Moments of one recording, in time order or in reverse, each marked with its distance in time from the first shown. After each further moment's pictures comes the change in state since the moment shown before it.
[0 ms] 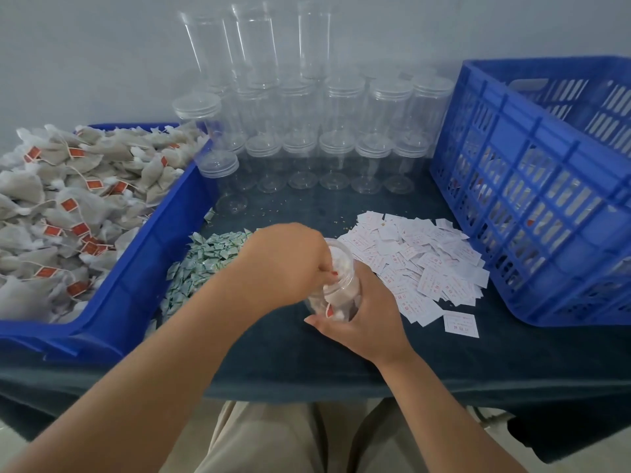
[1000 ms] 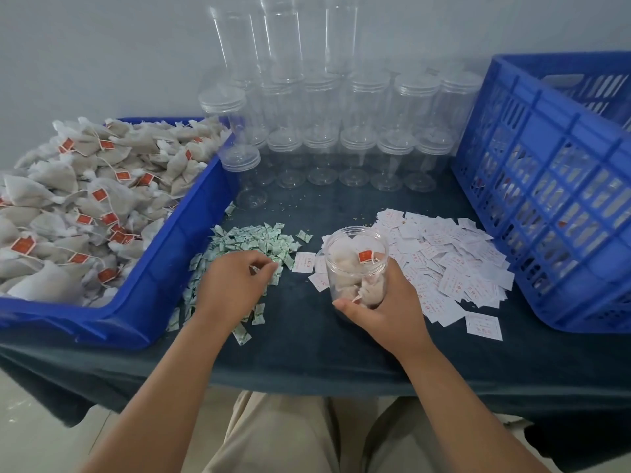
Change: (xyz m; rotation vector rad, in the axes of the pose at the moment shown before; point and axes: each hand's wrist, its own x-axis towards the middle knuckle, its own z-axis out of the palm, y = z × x) left_hand -0.027 -0.096 0.120 -0.607 0.439 -0.509; right_hand 0.001 0.000 -0.001 0.002 0.027 0.139
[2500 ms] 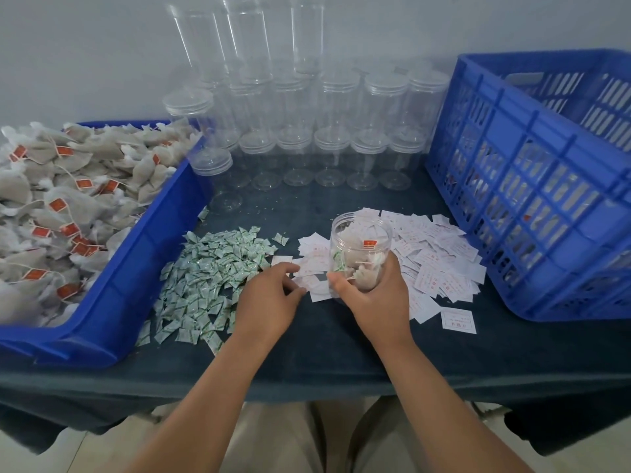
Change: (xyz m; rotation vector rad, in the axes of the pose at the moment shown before) left_hand -0.015 0.046 0.074 -0.122 -0.055 0.072; right_hand 0.010 0.007 -0.001 0.052 0.297 0.148
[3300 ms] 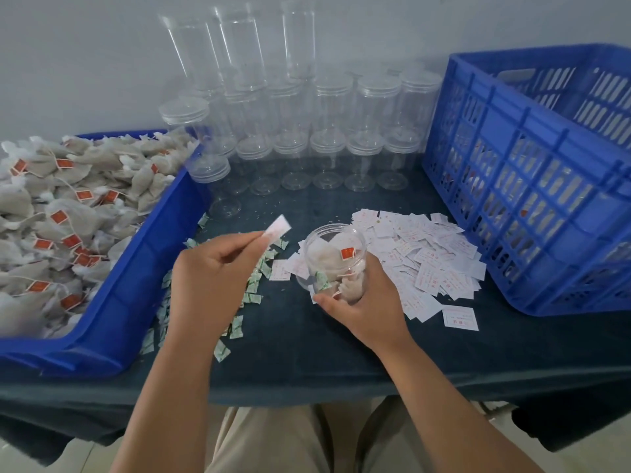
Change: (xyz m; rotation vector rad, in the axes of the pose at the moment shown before) left_hand -0.026 0.051 -0.111 -0.429 0.228 0.070; right_hand -0.003 -0.001 0.001 -0.065 -0.195 -0.097
